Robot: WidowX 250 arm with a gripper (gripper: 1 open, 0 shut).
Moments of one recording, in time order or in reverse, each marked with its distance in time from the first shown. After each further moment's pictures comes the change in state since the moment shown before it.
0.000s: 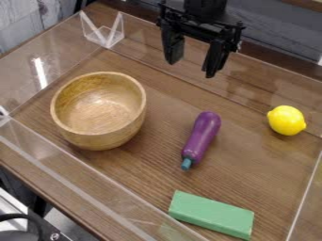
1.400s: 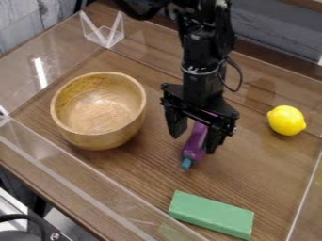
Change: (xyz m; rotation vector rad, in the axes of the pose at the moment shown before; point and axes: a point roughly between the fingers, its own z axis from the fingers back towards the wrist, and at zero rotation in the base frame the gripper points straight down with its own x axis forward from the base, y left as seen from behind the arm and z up) arm -0.028 -0.038 -0.085 -0.058 -0.033 -0.100
